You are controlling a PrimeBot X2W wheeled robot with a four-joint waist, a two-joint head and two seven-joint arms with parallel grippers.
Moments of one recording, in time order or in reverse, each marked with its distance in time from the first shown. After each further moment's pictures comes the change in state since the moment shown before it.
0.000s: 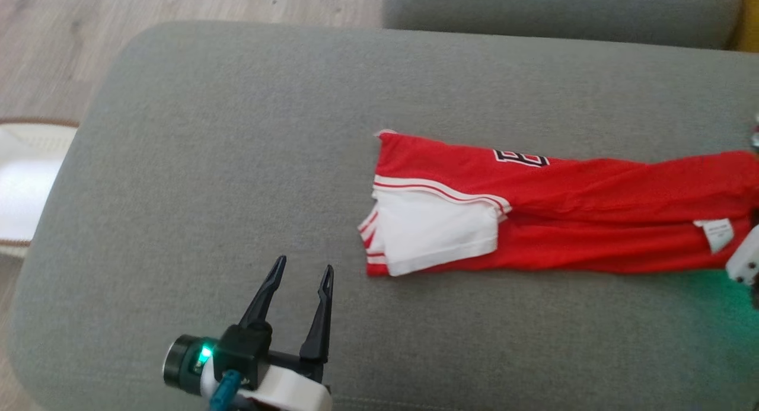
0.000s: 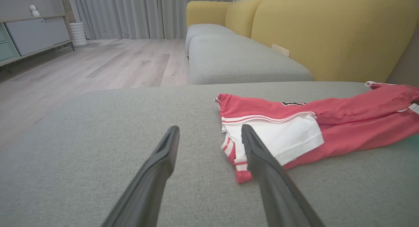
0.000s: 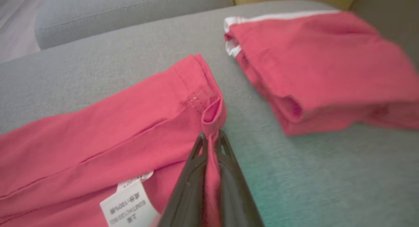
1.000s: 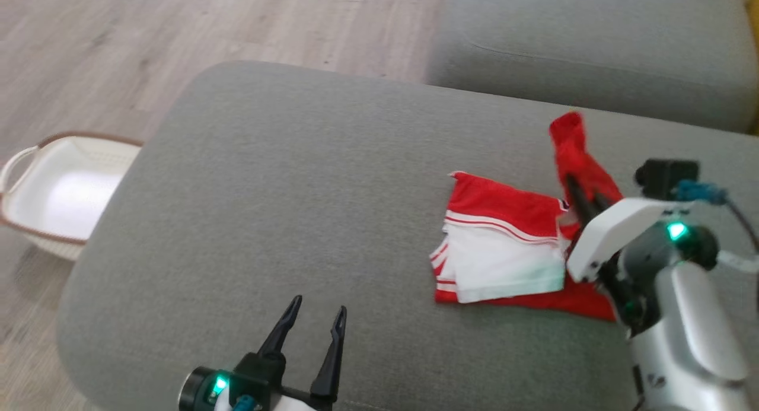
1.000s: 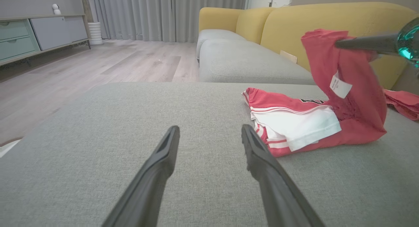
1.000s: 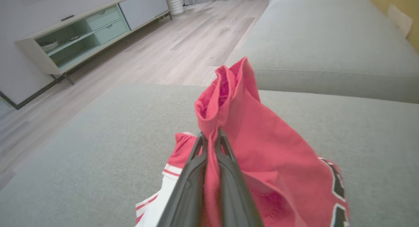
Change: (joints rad) left arm 0.066 -0.017 -0.002 0.067 0.010 -0.060 0.000; right arm 0.183 0.266 0.311 -0.618 0.109 0.000 0.195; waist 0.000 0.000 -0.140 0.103
